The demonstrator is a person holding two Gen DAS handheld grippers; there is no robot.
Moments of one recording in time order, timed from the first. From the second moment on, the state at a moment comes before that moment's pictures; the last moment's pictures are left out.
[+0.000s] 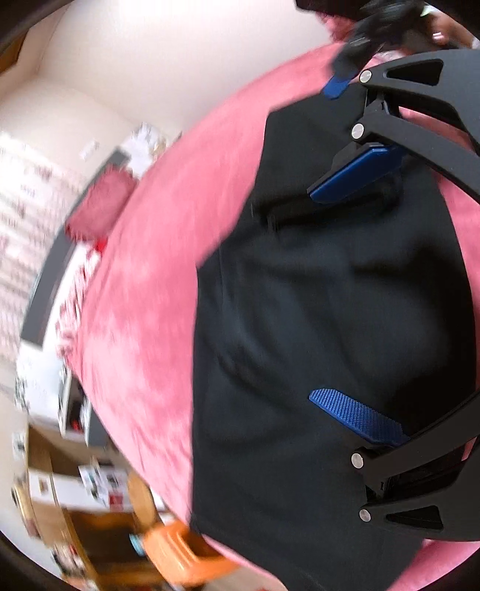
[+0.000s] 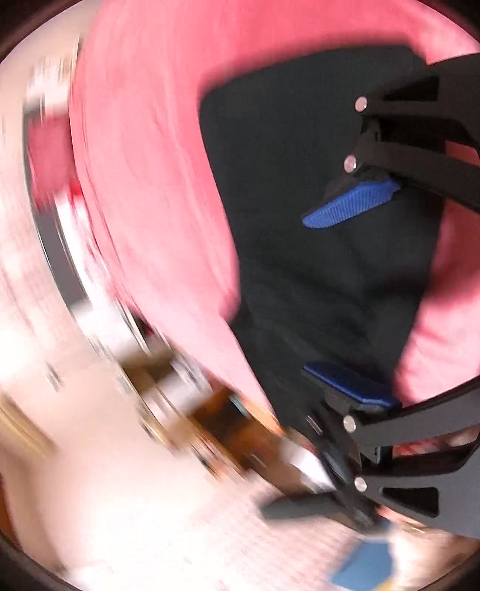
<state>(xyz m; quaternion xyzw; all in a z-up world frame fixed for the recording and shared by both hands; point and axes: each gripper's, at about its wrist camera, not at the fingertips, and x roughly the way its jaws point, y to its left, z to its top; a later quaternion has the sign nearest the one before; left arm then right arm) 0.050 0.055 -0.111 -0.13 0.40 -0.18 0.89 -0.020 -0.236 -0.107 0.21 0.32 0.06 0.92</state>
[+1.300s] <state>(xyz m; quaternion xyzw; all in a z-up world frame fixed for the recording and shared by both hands) 0.070 0.007 -0.149 -0.14 0.47 -0.26 0.83 0.011 -0.233 -0.188 0.04 0.34 0.02 0.94</state>
